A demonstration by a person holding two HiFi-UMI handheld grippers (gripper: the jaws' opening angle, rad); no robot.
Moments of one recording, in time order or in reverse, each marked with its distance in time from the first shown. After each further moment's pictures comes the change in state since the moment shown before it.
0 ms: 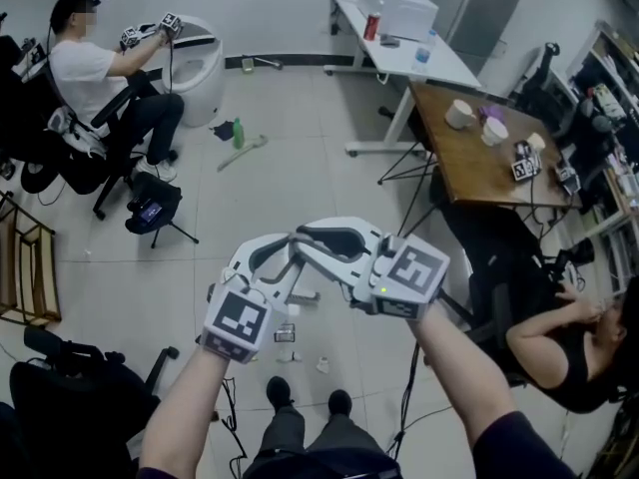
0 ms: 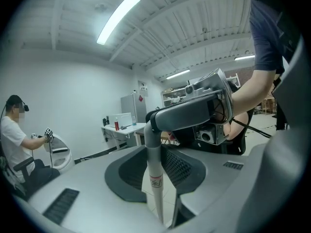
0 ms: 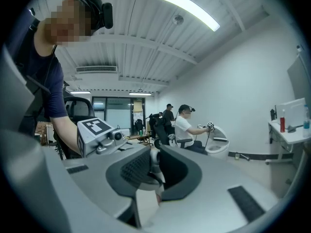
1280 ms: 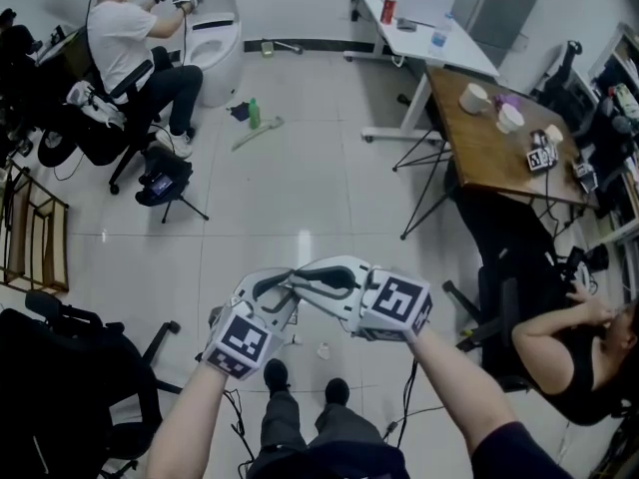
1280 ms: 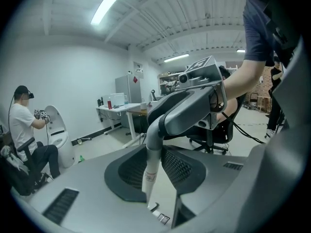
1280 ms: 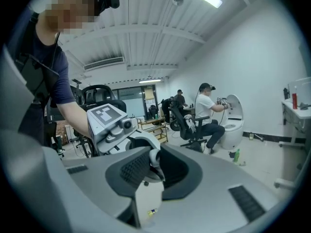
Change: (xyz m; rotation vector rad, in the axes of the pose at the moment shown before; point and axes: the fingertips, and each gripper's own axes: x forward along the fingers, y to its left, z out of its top) left arm -0.026 -0.098 -0.102 -0.024 0.236 -0.051; right arm -0.039 0.080 -0.110 0.053 0.161 0.167
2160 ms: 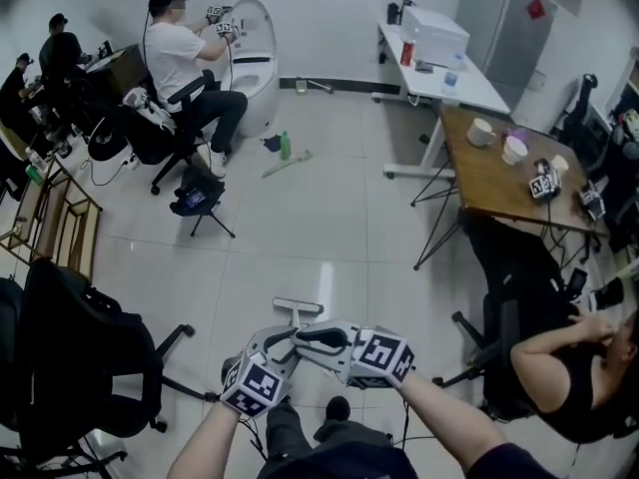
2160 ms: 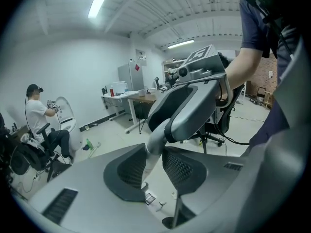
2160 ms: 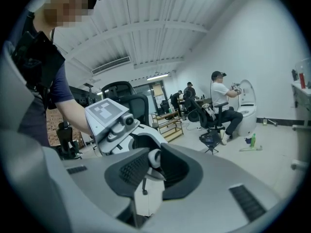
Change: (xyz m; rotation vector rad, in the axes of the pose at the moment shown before) left arm -0.058 -0.124 -0.053 -0.028 0.155 0.084; right arm -0.031 0.136 -0.060 0.069 0.051 0.145
